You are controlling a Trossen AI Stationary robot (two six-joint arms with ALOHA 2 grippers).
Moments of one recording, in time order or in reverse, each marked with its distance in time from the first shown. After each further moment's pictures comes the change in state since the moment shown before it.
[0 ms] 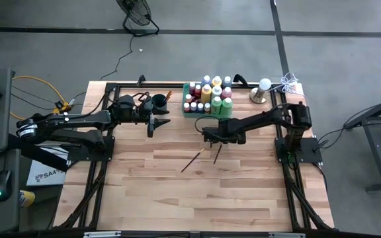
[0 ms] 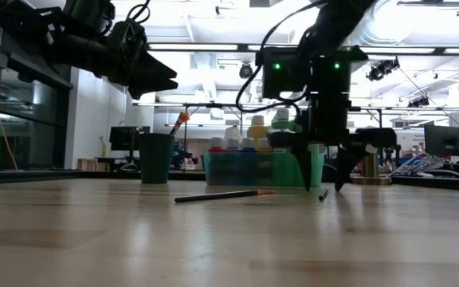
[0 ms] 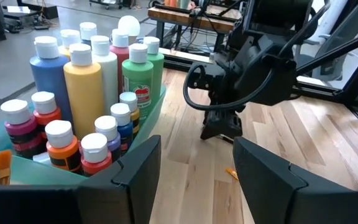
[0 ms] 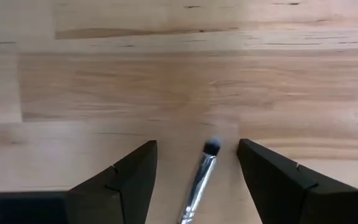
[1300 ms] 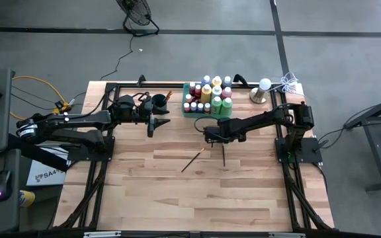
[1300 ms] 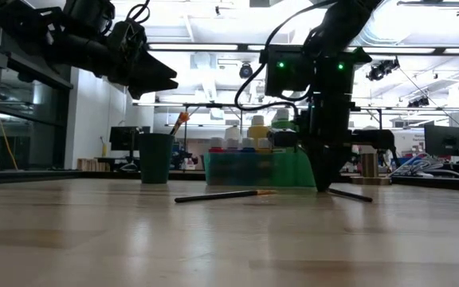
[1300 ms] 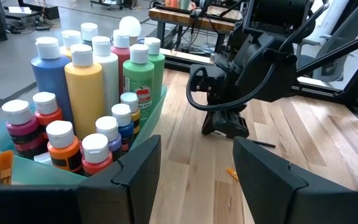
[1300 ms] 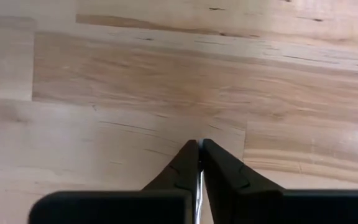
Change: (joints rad) left arm 0.000 0.000 0.000 0.002 -0.004 -0.001; right arm -0.003 0.000 -0.044 0.111 -0.038 -0.120
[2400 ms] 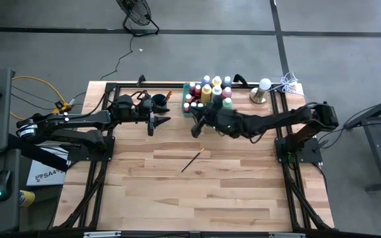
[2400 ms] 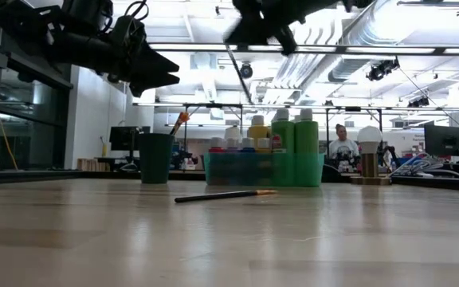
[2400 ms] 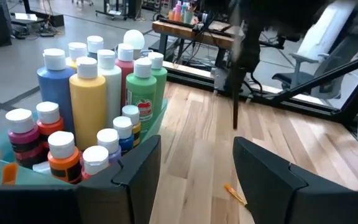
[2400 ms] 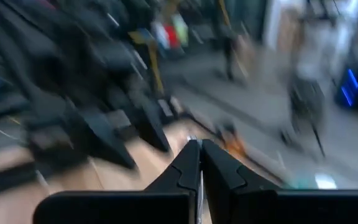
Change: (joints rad) left arm 0.000 0.000 0.000 0.053 -0.011 -0.052; right arm 0.079 -0.306 0.000 0.992 0.329 -1.245
